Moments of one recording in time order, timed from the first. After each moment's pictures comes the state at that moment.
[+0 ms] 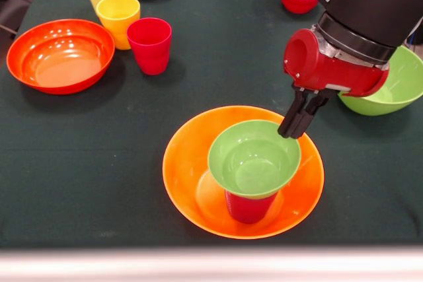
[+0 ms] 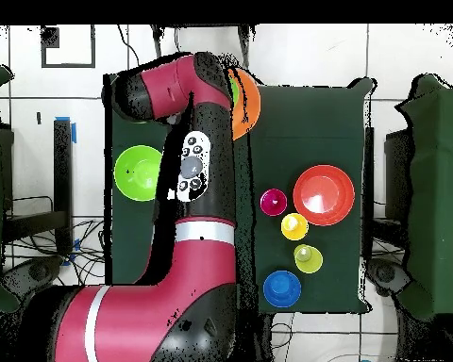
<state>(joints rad) 0.05 -0.22 -0.11 0.67 -0.34 0.90 1.70</state>
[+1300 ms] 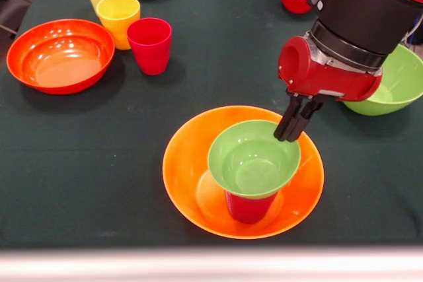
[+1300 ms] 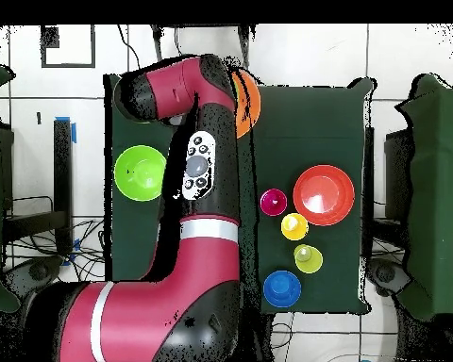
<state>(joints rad) 0.04 -0.21 -0.11 0.67 -0.32 0.90 1.70</state>
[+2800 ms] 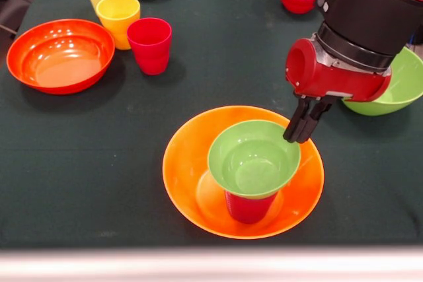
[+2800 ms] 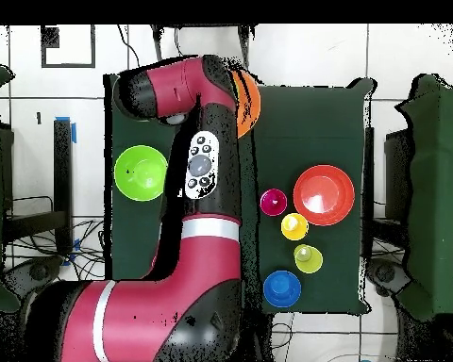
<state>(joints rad) 0.04 -0.20 -0.11 0.67 -0.28 0.90 1.70</state>
